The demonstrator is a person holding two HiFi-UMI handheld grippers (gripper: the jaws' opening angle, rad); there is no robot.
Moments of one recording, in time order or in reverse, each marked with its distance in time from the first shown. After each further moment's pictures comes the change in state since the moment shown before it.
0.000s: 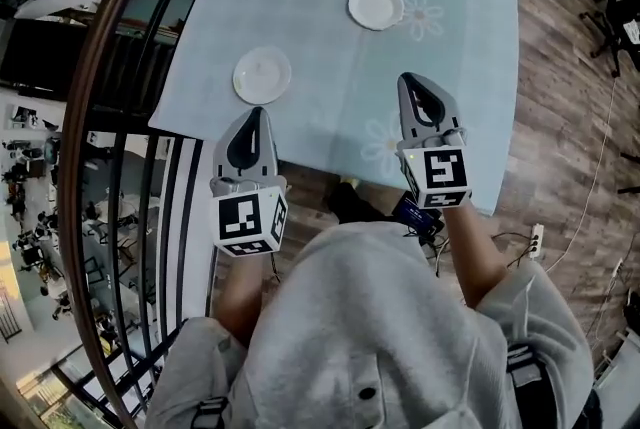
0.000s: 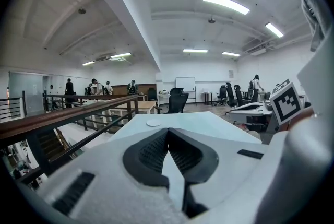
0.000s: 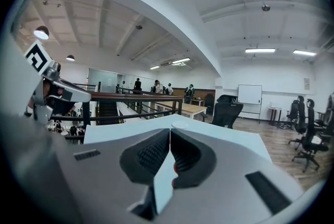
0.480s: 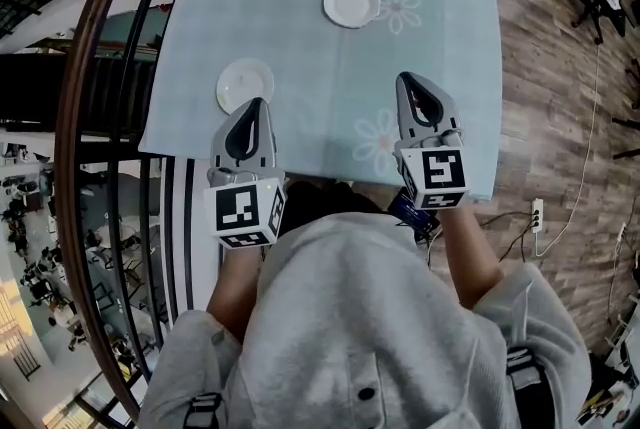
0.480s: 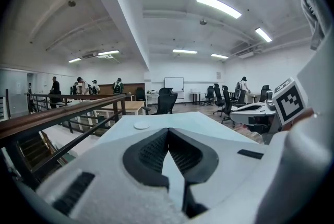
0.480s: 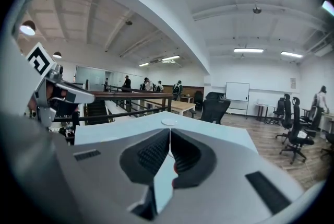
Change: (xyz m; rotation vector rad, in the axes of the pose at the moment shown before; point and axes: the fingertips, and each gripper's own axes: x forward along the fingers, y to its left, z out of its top) left arm 0.030 -0.014 0.004 0.029 -0.012 -0.141; right arm -0.019 -0.011 -0.005 0.036 0.022 -0.125
